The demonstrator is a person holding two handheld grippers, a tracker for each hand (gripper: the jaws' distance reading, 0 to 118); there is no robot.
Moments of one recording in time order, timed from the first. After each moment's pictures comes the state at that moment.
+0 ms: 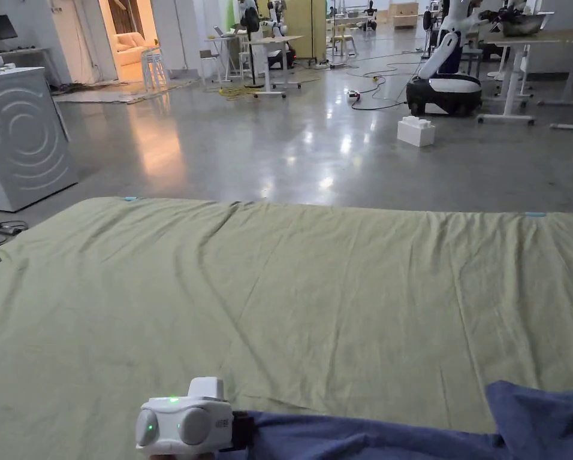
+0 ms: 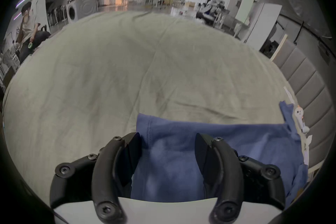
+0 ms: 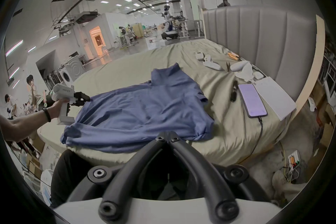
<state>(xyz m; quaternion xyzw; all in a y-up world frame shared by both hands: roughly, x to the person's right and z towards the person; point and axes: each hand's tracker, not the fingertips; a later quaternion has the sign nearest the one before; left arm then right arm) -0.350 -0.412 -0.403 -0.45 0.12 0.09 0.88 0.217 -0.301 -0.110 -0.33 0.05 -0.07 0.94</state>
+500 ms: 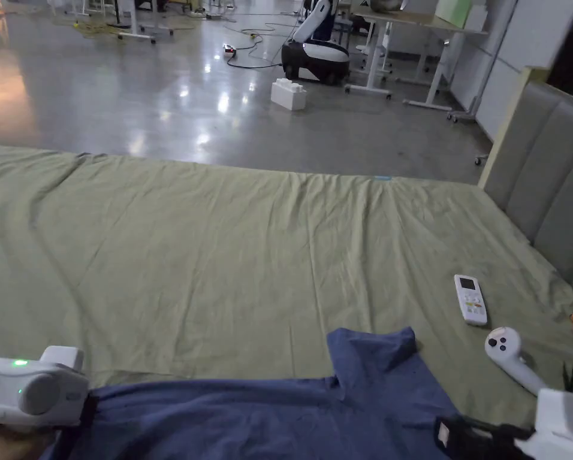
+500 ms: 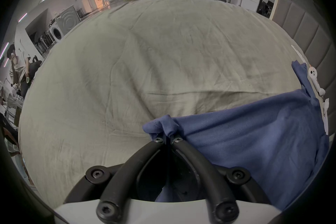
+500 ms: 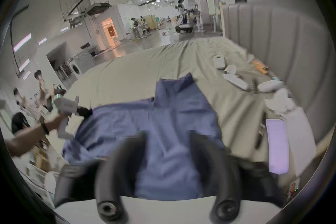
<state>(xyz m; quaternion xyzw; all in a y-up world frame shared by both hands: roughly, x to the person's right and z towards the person) -0.323 -0.410 -0.424 -0.50 0.07 0.02 0.86 0.233 -0.292 -0.379 -0.38 0.14 -0.07 0.91</state>
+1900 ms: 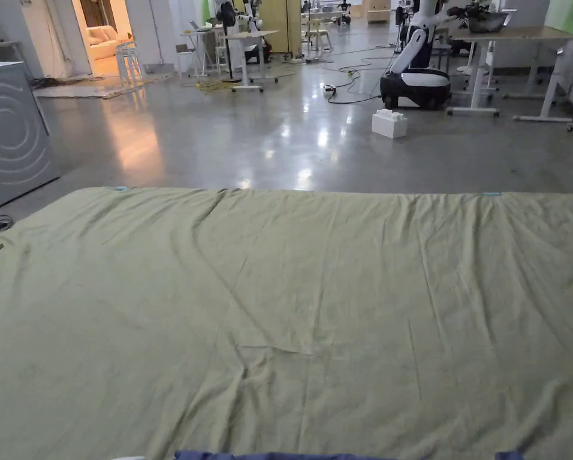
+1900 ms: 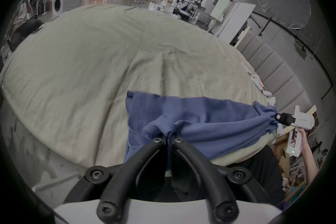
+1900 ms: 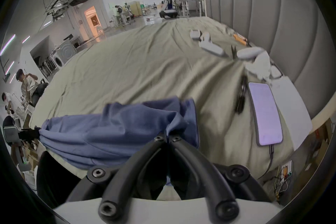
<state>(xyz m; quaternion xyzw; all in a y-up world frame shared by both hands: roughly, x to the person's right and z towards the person) -0.346 -0.374 -0.133 -0.41 0.01 0.17 0.90 0.262 -0.359 -0.225 -0.42 0.06 -0.03 0.91</state>
